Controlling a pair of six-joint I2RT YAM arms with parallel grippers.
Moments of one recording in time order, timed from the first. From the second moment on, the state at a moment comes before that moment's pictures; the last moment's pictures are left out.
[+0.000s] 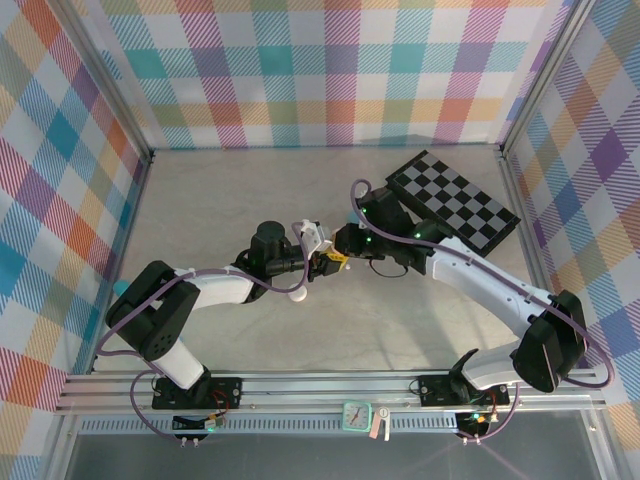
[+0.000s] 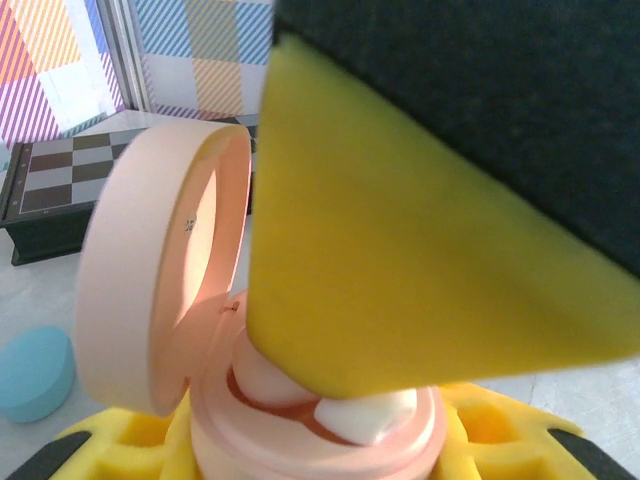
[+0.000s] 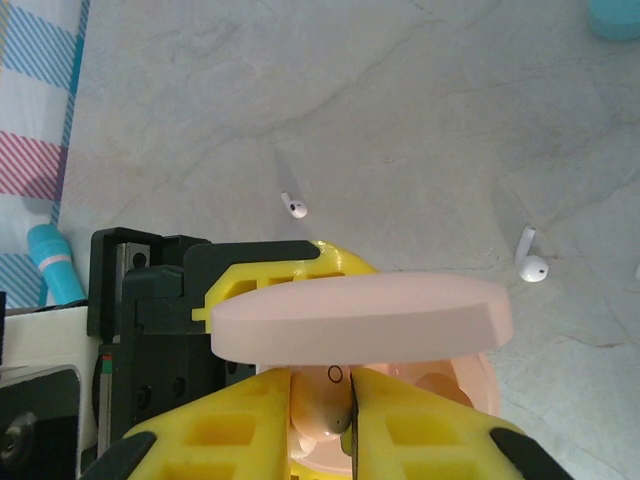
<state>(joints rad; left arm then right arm) -0.63 1.61 0.69 0.72 0.65 0.12 0.73 1.38 1.17 -0.57 -0.12 0.71</state>
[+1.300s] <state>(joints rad) -0.63 1.63 0.71 0.75 0.65 0.07 0.80 1.24 1.00 -0.40 0.05 0.64</state>
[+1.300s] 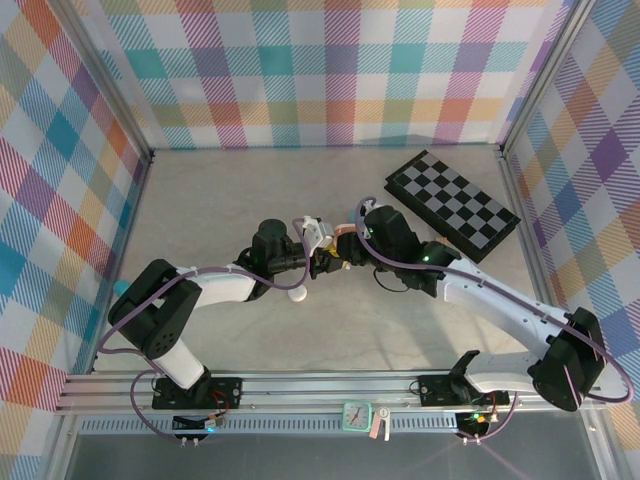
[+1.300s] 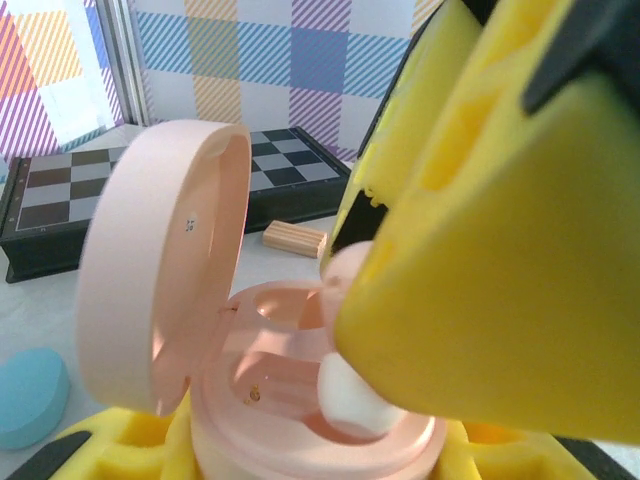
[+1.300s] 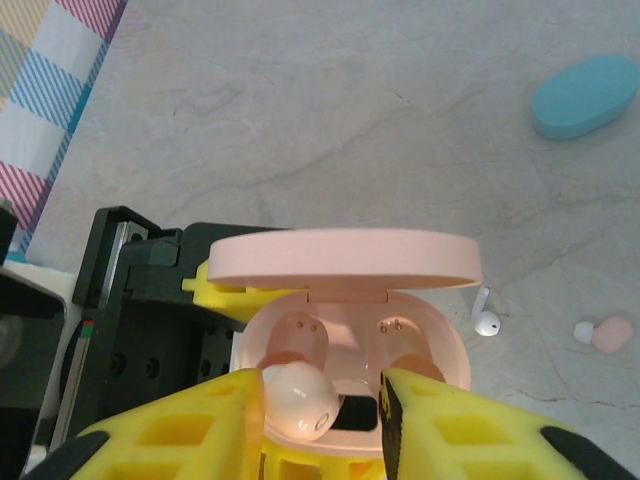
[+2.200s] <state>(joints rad) -0.63 1.63 0.71 0.77 0.65 0.07 0.79 1.24 0.99 -0.37 0.02 0.65</state>
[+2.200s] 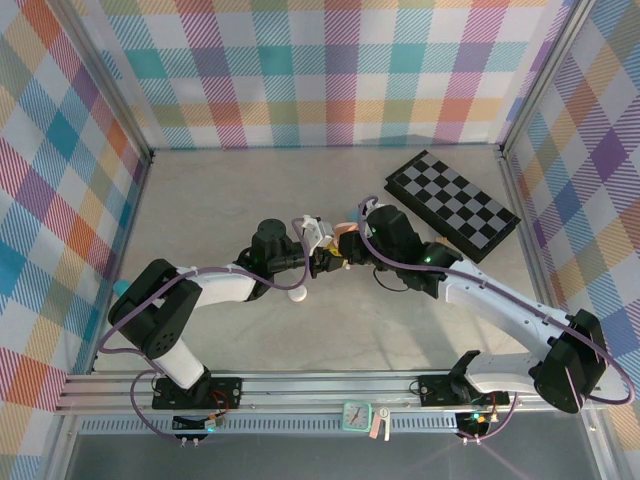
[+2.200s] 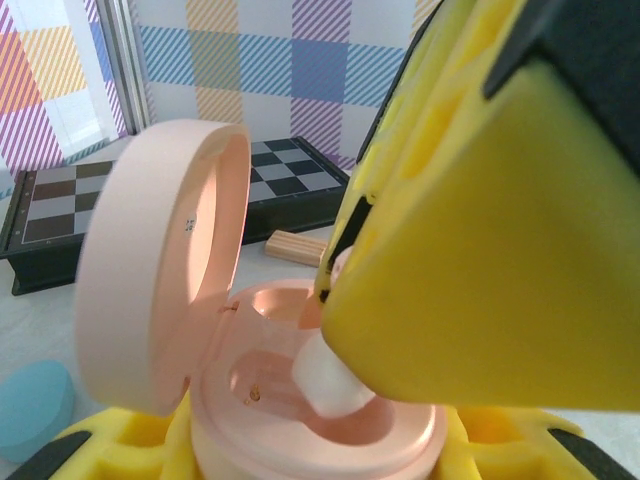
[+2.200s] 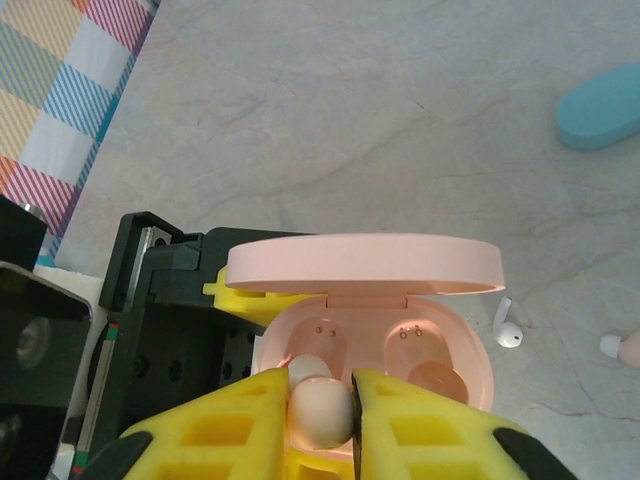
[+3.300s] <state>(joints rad) -0.64 1.67 0.71 0.83 0.65 0.19 0.74 1.35 1.20 -0.68 -0.10 0.75</state>
